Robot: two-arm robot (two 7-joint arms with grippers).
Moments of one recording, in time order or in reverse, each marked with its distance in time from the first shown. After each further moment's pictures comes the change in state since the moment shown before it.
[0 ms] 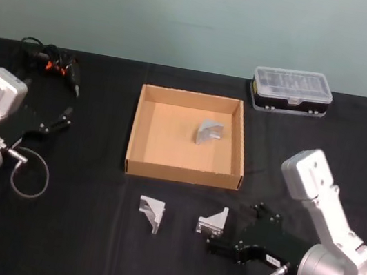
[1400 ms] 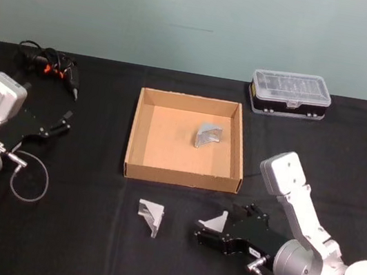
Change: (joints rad) left arm 0.000 0.000 0.000 0.000 0.000 0.000 0.000; right arm 0.083 -0.138 -0.036 0.194 -0.088 -0.026 -0.035
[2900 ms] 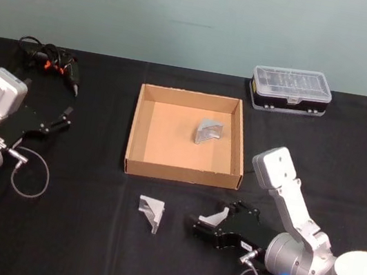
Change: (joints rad) left arm 0.000 0.000 0.000 0.000 0.000 0.000 0.000; right arm 0.043 -0.023 -0.025 0.074 0.011 -0.025 0.025
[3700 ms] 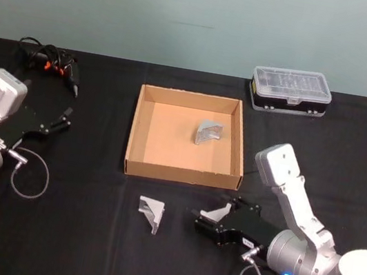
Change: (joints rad) left arm 0.000 0.000 0.000 0.000 0.000 0.000 0.000; right arm -0.004 0.007 0.006 -0.026 0.004 -0.006 0.001
